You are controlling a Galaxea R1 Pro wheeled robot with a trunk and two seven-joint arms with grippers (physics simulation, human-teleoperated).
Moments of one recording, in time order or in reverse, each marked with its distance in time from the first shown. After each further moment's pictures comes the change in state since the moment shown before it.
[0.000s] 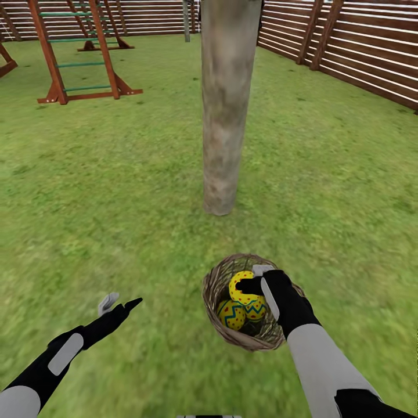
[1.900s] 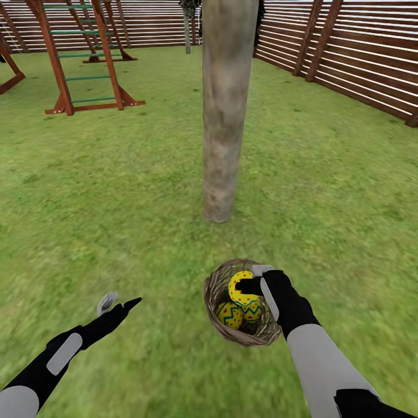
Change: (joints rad) left arm 0.000 0.006 0.002 -0.002 0.007 0.008 -0.001; right arm 0.000 0.002 0.003 0.002 0.000 0.000 0.001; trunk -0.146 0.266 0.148
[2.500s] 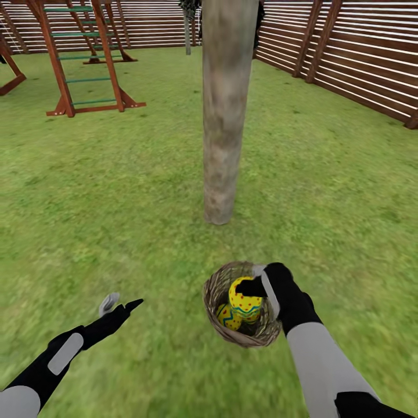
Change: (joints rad) left arm 0.000 -0.006 0.000 -0.002 0.001 0.036 0.001; right arm 0.000 0.010 -0.005 -0.097 0.000 0.244 -0.001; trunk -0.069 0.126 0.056
